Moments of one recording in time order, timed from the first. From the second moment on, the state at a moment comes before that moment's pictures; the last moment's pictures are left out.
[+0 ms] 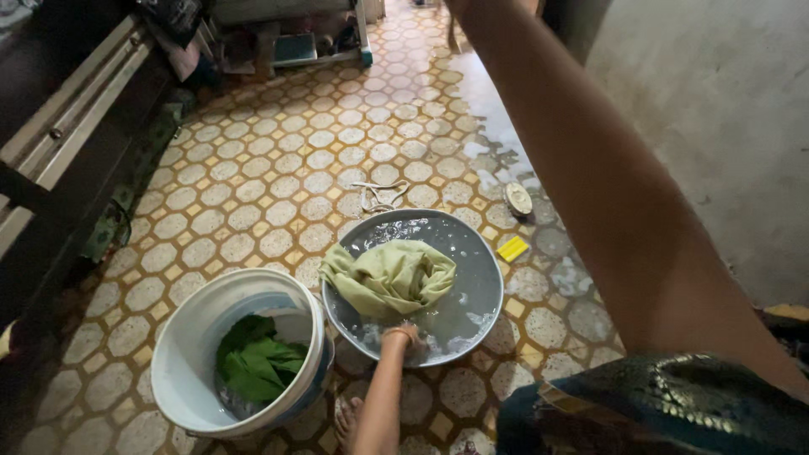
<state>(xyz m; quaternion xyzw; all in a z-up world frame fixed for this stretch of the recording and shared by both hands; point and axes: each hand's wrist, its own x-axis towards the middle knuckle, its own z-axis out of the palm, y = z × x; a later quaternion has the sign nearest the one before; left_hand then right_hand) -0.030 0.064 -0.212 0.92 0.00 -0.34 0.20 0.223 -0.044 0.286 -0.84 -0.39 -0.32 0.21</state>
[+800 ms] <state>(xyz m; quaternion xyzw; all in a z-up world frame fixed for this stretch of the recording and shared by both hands) -0.025 0.048 -0.240 0.98 0.10 -0.08 0.16 0.173 -0.136 -0.180 -0.96 -0.21 0.11 0.18</state>
